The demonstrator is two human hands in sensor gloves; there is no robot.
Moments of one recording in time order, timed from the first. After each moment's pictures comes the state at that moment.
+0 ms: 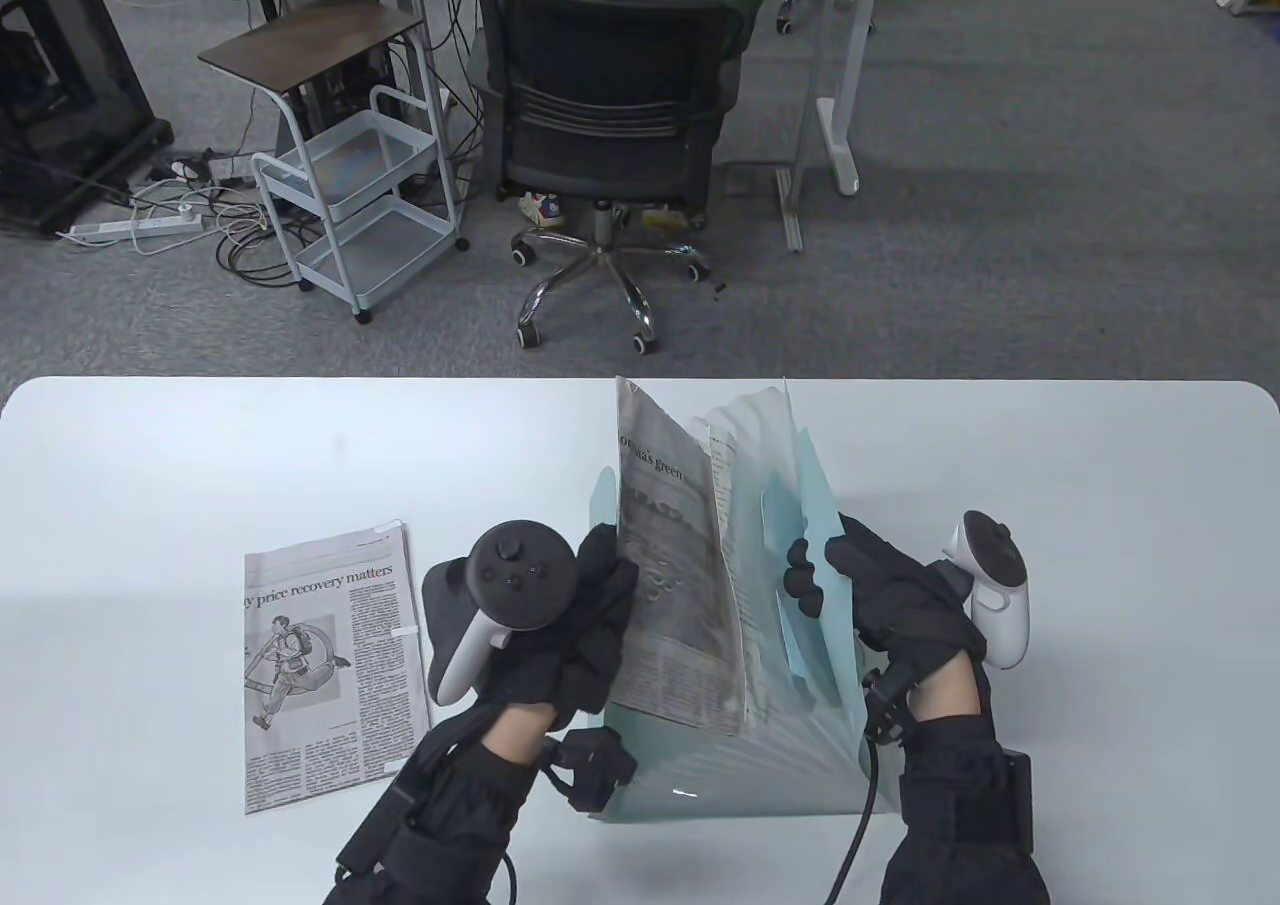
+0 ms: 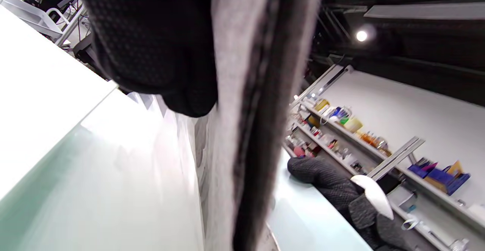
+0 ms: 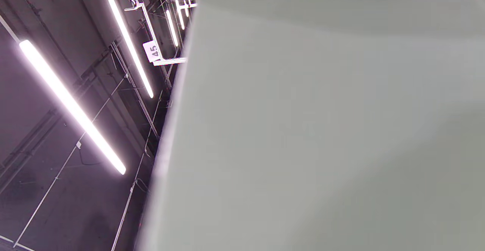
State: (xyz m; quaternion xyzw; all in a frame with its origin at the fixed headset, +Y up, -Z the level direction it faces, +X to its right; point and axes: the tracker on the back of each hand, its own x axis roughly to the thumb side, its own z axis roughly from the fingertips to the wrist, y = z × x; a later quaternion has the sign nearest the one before) left_hand -0.101 -0.572 -0.326 -0.05 -0.09 0.37 0.92; right_hand 0.219 -0.664 -0.395 0.12 0.17 0.66 0.72
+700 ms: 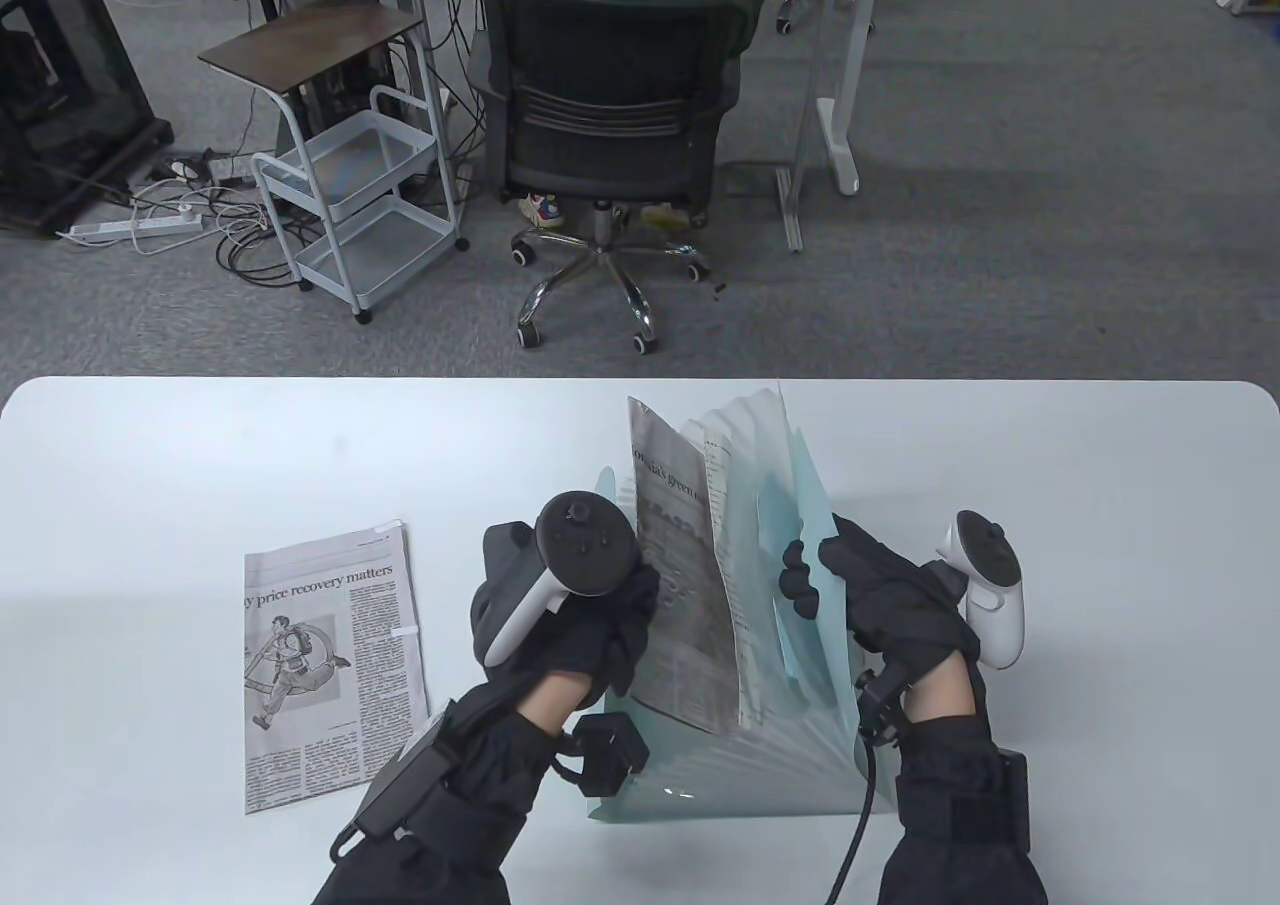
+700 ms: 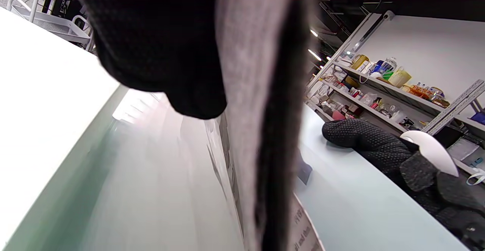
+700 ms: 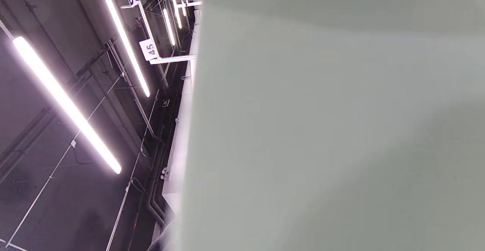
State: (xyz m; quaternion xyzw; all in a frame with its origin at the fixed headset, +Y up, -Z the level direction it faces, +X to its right) left_hand -0.077 -0.567 -0.339 -0.10 -0.06 0.27 0.95; right_hand 0.215 -0.666 -0.396 0.12 0.18 0.66 0.72
